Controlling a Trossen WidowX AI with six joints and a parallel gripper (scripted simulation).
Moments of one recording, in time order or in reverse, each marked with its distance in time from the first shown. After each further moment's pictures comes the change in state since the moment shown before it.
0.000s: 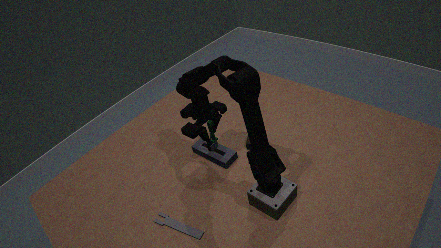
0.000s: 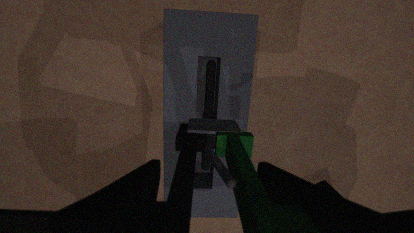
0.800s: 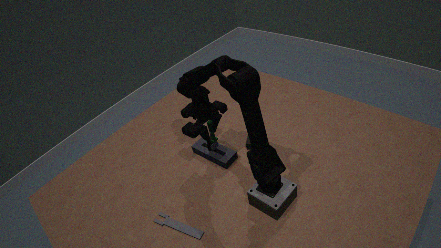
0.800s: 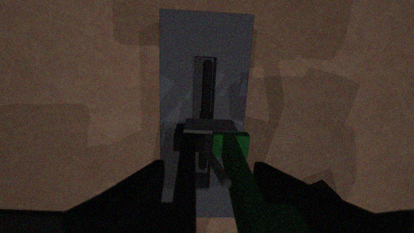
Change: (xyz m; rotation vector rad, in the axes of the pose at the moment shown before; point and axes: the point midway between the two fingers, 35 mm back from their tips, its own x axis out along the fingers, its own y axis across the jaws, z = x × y) arm 0.000 -0.003 0.000 0.001 0.000 -0.003
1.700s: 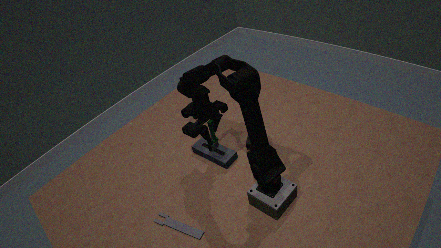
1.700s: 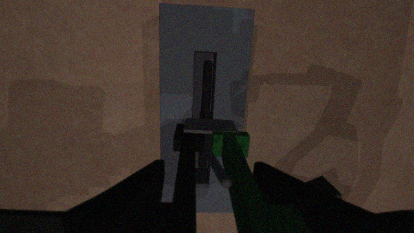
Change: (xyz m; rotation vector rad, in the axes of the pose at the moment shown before) arm -0.002 -0.001 -0.002 0.000 0.011 0.005
